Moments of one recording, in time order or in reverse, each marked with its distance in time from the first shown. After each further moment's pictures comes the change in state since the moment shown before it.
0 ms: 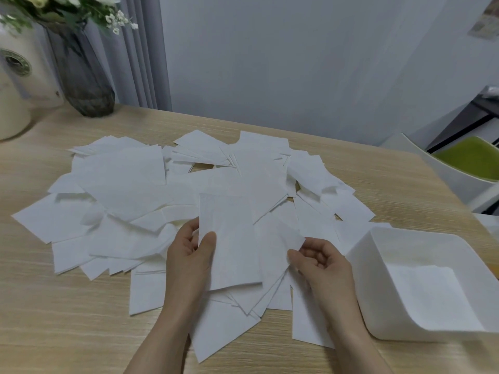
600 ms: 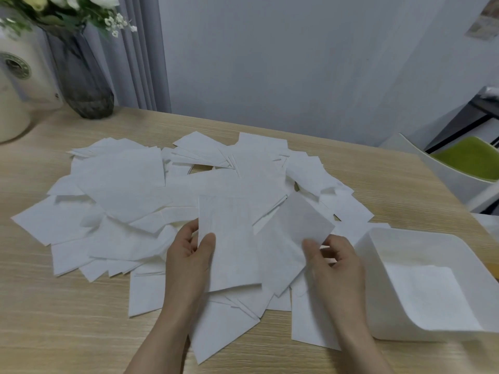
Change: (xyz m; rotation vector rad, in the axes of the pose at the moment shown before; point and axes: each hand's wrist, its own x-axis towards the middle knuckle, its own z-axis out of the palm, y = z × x) left_hand 0.000 0.000 0.000 0.001 -0.009 -0.008; right_hand 0.001 -0.008 -0.005 -0.371 0.180 -0.239
